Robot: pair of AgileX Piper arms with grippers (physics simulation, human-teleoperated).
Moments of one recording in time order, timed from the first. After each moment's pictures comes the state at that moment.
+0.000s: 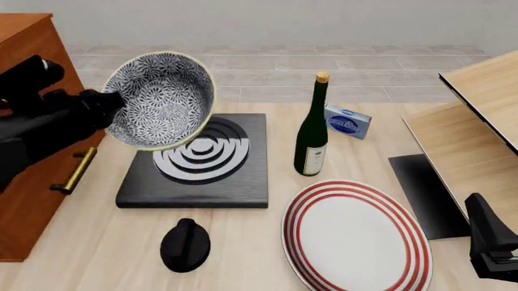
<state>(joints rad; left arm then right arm) -0.18 1.12 -0.66 -0.07 -0.48 0.00 0.01 0.00 0.00 0.00</state>
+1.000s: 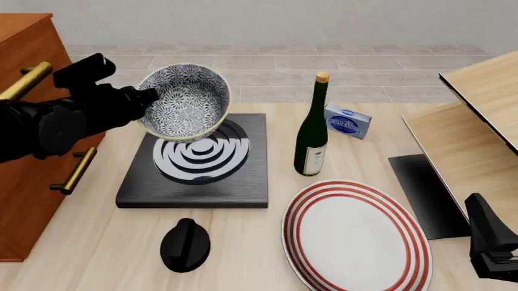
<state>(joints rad) -0.19 1.45 -0.85 -0.08 -0.44 0.00 0.01 0.00 0.00 0.00</state>
